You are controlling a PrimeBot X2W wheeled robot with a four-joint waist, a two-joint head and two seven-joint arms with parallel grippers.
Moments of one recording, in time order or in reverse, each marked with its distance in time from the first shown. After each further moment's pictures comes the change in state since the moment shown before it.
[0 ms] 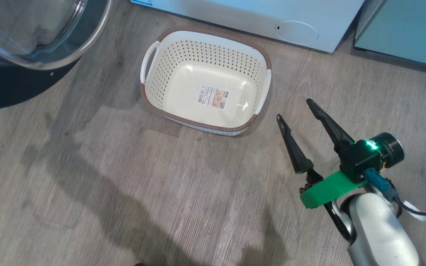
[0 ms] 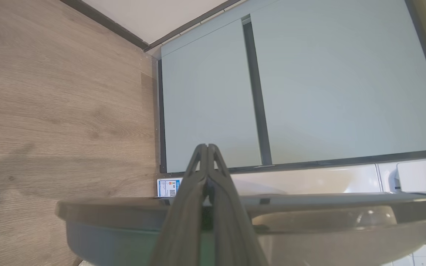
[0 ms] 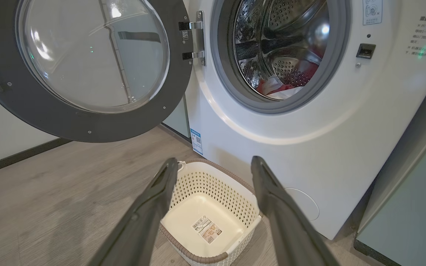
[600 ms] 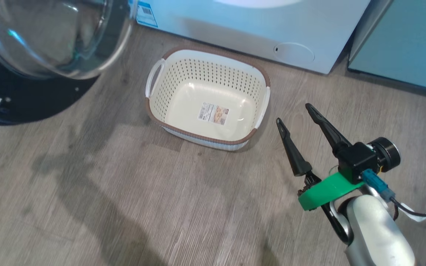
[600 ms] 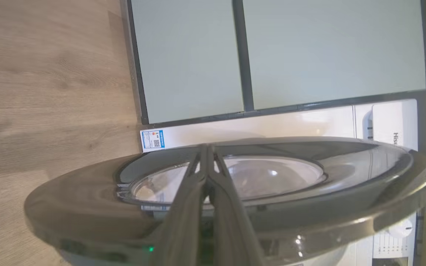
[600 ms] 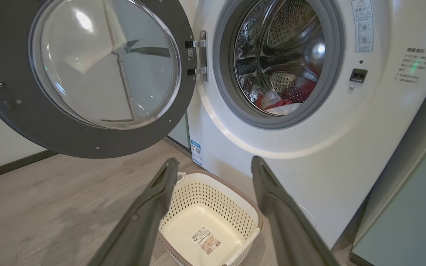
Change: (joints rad) left arm 0.012 -0.041 -0.047 0.002 -0.021 -0.037 0.216; right arm -0.001 0.013 -0.005 0.047 0.009 0.000 -0.013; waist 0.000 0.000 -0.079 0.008
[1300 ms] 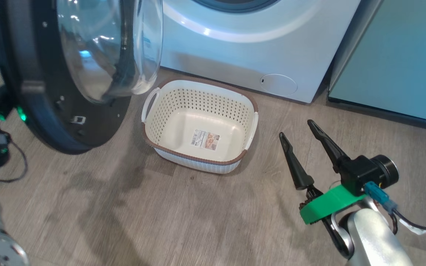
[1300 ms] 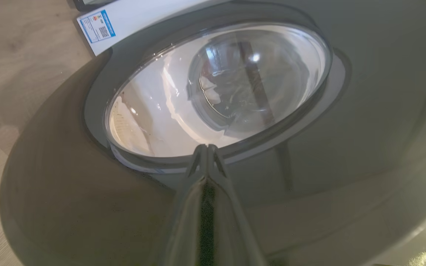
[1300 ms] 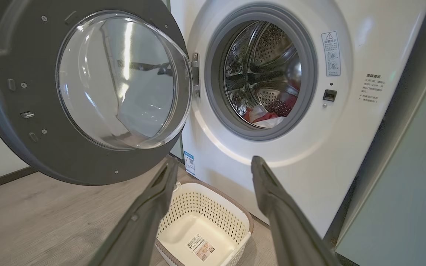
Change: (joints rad) left arm 0.220 -0.244 -0.168 -0.307 -0.142 -0.001 0.378; right arm 0.060 0.008 -0.012 0.019 0.044 0.000 -0.017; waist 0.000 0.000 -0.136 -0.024
